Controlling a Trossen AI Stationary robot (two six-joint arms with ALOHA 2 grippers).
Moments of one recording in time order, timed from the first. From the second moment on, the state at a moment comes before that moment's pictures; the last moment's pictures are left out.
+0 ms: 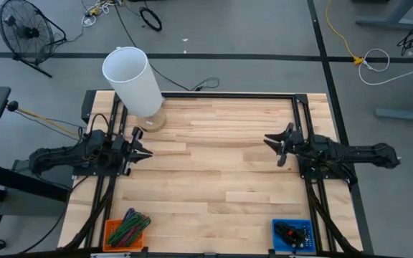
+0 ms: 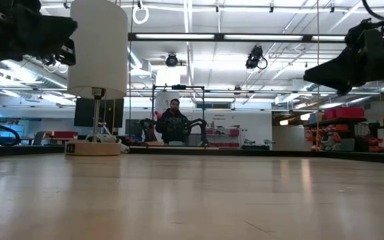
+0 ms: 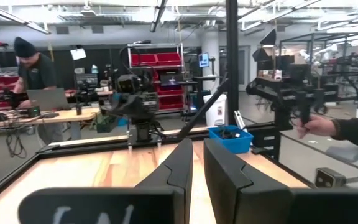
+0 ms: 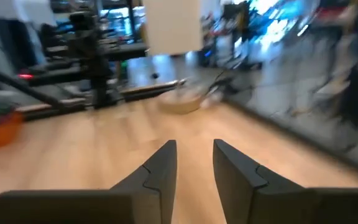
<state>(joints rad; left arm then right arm) 0.13 0.00 0.01 0.21 0.31 -0.02 -0.01 0.10 0.02 0.05 0.33 0.06</state>
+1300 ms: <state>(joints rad) 0.15 0.00 0.01 0.21 0.31 -0.02 -0.01 0.11 0.07 0.19 -0.11 0.07</state>
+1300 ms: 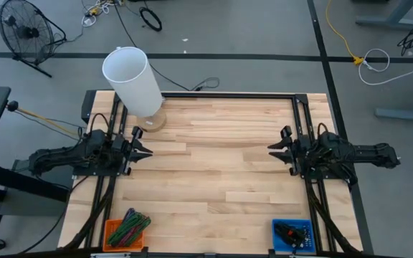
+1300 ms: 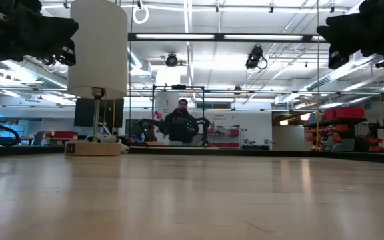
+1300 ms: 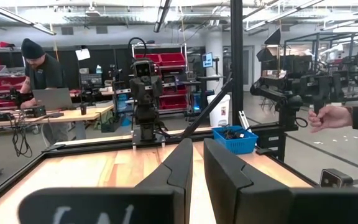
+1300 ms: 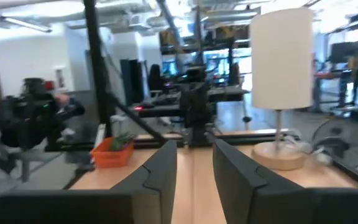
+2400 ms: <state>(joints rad) 0.08 0.00 0.01 0.21 0.31 -0.08 -0.01 0.09 0.05 0.03 0.06 0.22</state>
